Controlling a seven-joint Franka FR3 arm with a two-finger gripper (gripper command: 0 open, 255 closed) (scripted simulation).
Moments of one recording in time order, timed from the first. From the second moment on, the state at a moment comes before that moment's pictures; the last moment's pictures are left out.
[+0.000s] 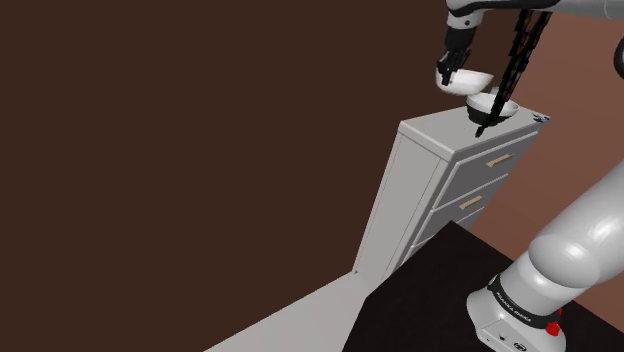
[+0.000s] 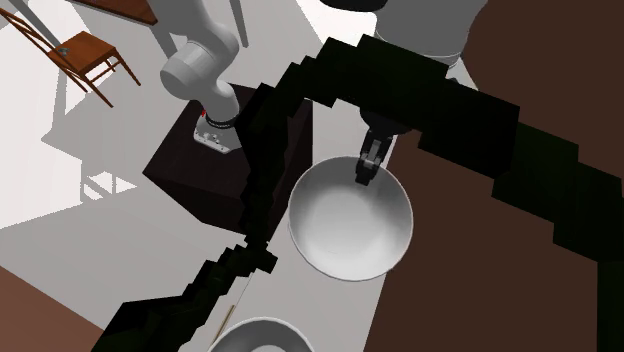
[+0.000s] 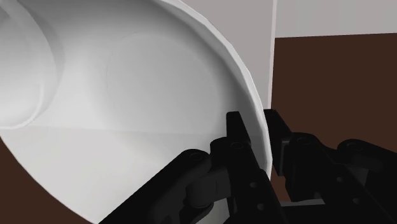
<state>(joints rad) -0.22 -0.02 -0.23 -1.64 -0.22 1.69 -0.28</state>
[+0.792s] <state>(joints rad) -0.36 0.15 -0.34 -1.41 -0.14 1.66 -0.55</state>
